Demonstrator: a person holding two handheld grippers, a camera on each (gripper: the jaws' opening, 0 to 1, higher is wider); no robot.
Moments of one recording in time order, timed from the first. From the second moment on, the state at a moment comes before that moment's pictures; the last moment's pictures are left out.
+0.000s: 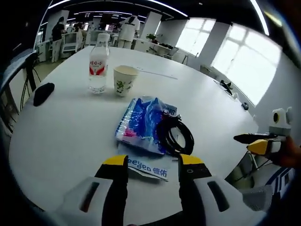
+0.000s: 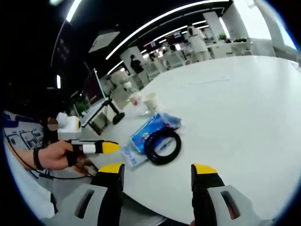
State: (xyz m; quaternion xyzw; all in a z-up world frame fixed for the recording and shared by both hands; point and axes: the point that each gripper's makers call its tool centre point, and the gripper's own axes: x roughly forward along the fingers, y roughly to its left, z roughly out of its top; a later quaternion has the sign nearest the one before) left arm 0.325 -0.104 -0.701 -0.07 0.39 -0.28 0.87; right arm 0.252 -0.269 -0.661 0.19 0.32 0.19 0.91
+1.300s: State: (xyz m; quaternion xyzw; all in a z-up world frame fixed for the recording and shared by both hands) left arm 0.323 -0.147 -0.726 -0.08 0.42 -0.30 0.85; right arm 0.285 -0.270 -0.720 0.23 0.38 0.16 0.88
